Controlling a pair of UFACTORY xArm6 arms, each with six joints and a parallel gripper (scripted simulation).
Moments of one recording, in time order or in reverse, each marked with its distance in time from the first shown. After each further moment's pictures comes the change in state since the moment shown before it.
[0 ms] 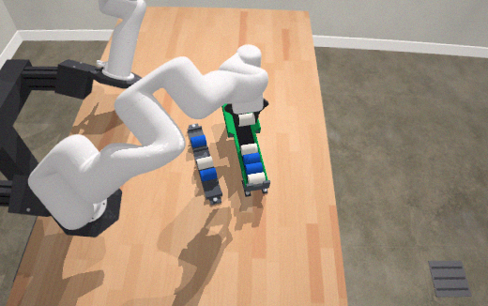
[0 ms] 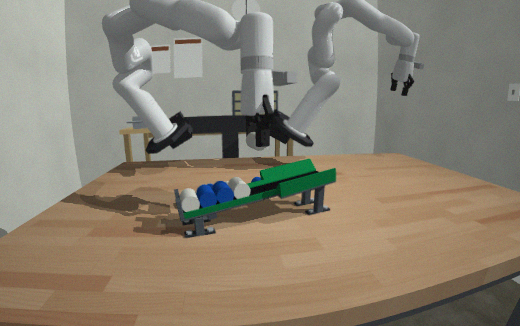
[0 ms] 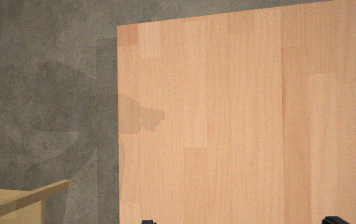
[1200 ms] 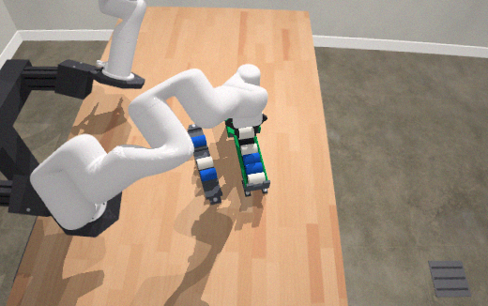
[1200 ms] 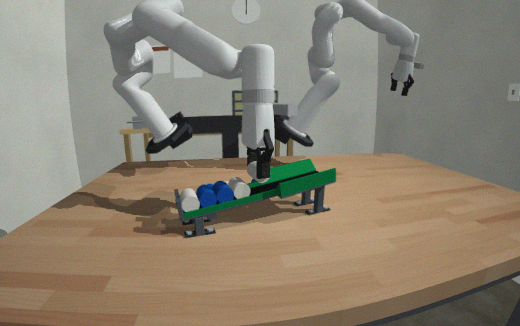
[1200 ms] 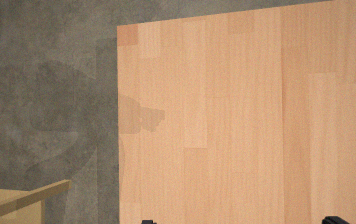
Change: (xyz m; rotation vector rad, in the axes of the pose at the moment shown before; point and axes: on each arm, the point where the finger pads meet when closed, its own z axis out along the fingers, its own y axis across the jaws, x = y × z) left arm 0.000 0.000 0.000 0.000 0.000 0.000; right arm 0.001 0.001 0.074 0.004 -0.003 -0.001
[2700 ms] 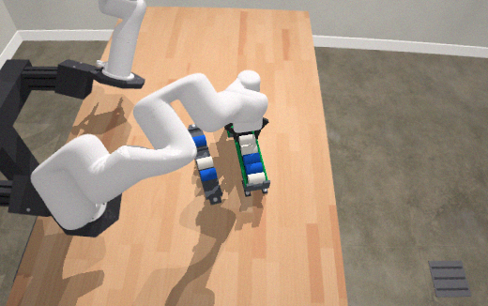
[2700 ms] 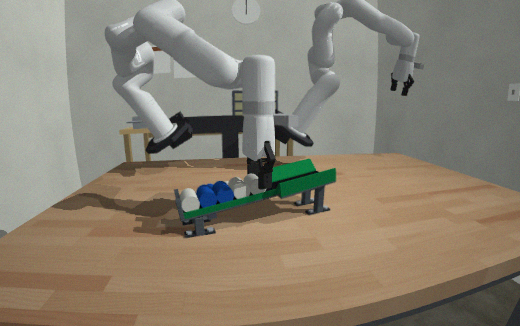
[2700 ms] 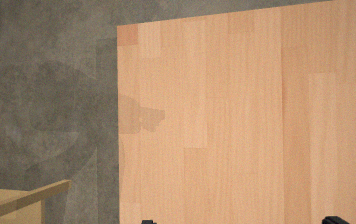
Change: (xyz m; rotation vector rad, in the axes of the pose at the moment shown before) left arm 0.000 0.000 0.000 0.000 0.000 0.000; right arm 0.001 0.002 0.026 -0.002 0.000 0.001
